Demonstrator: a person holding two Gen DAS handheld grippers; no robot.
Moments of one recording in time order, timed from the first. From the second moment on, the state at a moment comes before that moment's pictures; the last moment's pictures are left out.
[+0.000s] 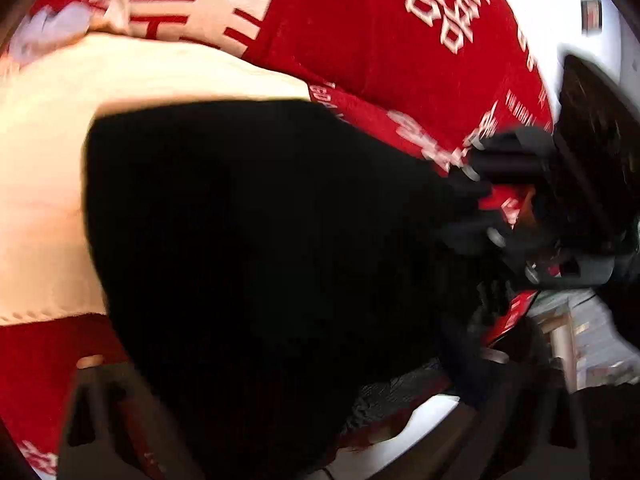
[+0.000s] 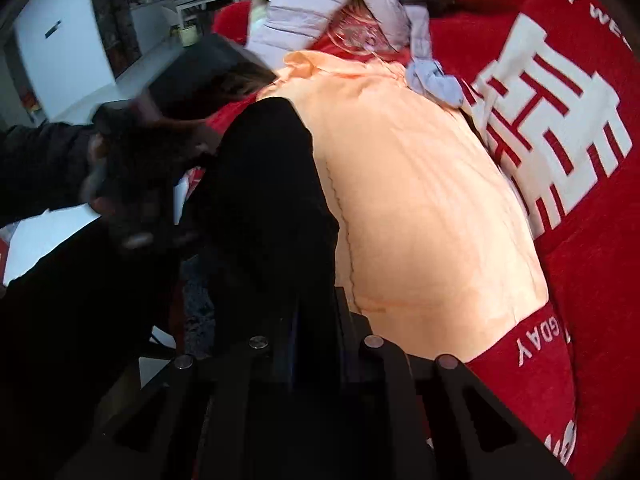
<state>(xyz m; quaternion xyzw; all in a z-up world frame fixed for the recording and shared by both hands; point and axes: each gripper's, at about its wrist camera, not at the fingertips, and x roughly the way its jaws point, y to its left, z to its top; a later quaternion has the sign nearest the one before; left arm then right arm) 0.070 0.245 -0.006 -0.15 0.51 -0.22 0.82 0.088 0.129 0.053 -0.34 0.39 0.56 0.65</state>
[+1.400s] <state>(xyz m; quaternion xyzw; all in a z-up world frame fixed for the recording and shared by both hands) 0.093 0.069 0.160 -0.06 0.57 -0.14 0.81 0.048 -0.160 0.106 -0.23 0.42 0.31 0.82</state>
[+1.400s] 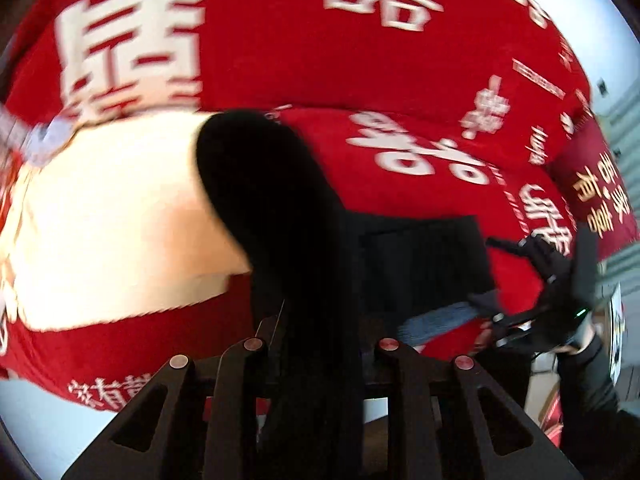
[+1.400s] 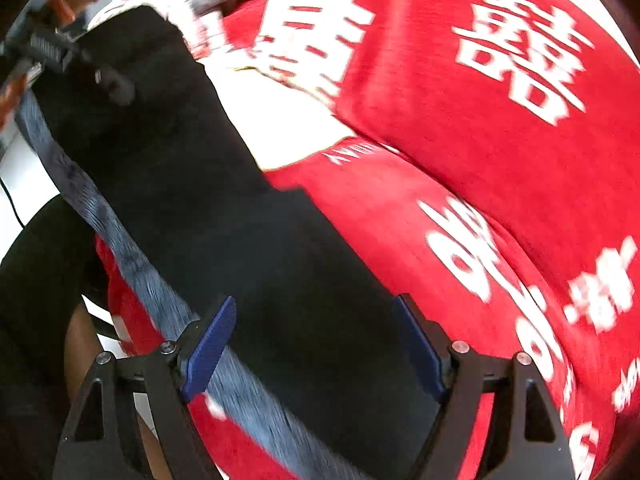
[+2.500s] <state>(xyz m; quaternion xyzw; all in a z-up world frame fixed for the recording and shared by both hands) 0.144 -0.237 0.130 0.05 0.61 -0.23 0.75 -0.009 -0.352 0.072 -0.03 0.45 0.15 0.88</state>
